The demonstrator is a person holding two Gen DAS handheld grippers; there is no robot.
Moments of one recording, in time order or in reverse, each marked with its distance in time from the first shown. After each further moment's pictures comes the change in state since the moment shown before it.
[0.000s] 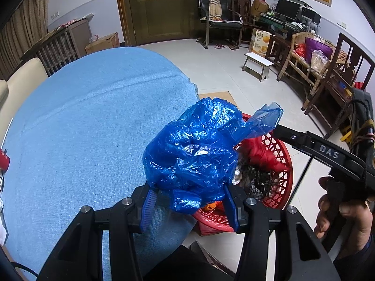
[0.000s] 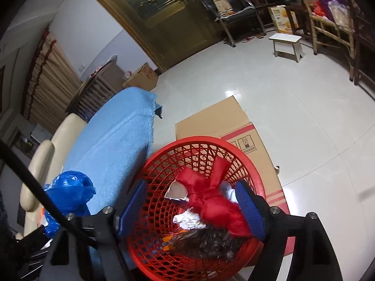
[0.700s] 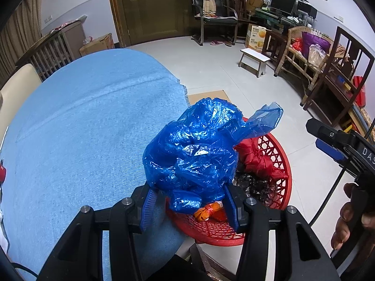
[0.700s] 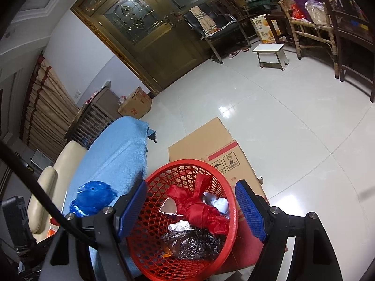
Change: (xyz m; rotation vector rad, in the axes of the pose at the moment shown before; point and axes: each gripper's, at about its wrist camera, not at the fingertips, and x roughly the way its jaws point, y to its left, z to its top) left arm 0.023 -0.020 0.016 0.035 0.017 -0.007; right arm -0.048 -0.024 0.010 0.079 -0.126 -0.011
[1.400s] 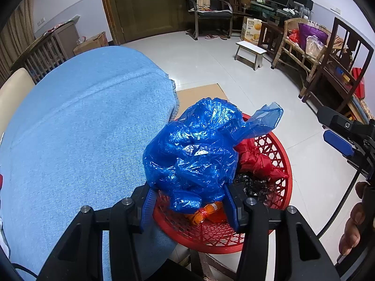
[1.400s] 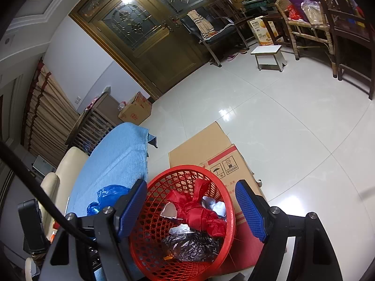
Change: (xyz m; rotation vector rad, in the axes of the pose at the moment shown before) left arm 0.019 -0.015 0.005 0.032 0.032 -0.003; right arm -0.009 -0.006 0.005 0.025 -0.024 0.006
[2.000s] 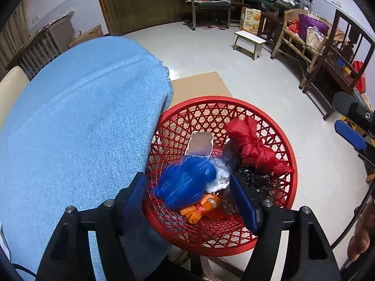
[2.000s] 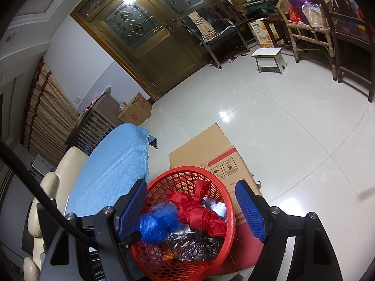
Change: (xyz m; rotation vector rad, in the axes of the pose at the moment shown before) left arm 0.019 -0.007 -0.002 0.017 0.054 -0.006; right arm -0.006 0.005 0.002 -0.016 -0.007 -0.006
